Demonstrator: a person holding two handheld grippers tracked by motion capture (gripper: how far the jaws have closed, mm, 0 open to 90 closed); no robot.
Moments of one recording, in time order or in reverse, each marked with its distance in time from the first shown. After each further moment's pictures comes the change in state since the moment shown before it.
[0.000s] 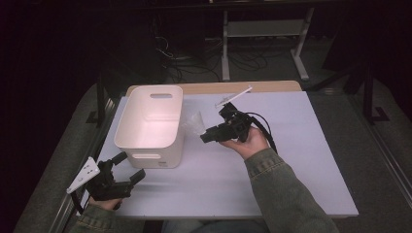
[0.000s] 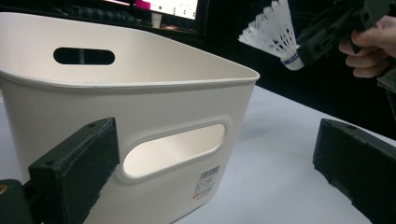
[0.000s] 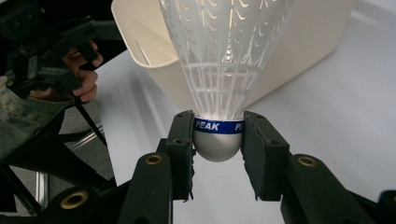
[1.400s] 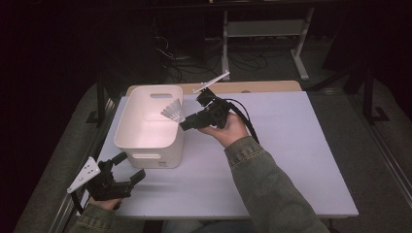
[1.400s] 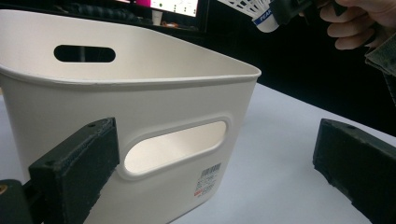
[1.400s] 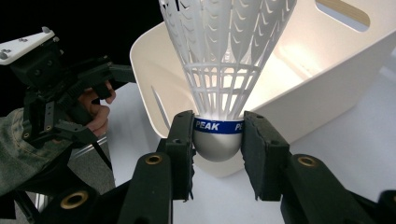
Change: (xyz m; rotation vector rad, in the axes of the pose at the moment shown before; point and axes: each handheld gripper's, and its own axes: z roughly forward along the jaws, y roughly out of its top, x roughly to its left) left arm 0.000 -0.001 0.001 -0.007 0.001 -0.015; right arm 0.014 0.054 0.024 -0.027 0.024 -0.056
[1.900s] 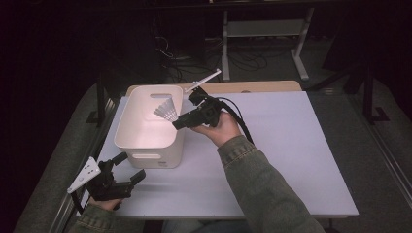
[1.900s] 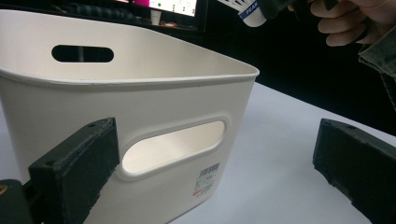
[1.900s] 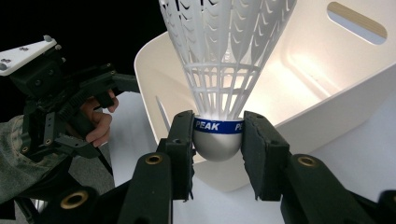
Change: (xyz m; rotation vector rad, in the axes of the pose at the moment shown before) left arm 0.000 0.000 0.000 0.007 -0.007 0.014; right arm 0.006 0.012 0.013 0.000 0.016 -0.005
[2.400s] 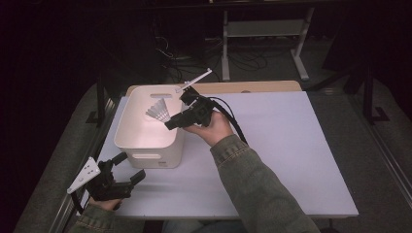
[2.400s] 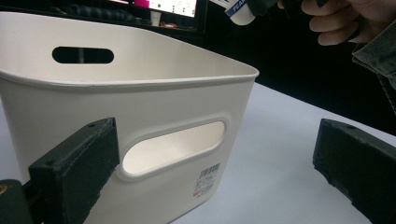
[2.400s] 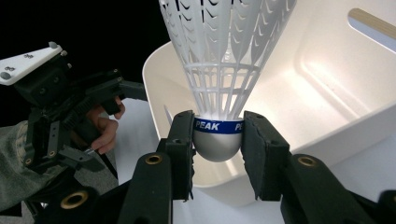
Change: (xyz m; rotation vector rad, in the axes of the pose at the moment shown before) left arm 0.000 0.000 -0.001 0.004 0.002 0.007; right arm 0.005 0.011 0.016 0.003 0.034 -0.011
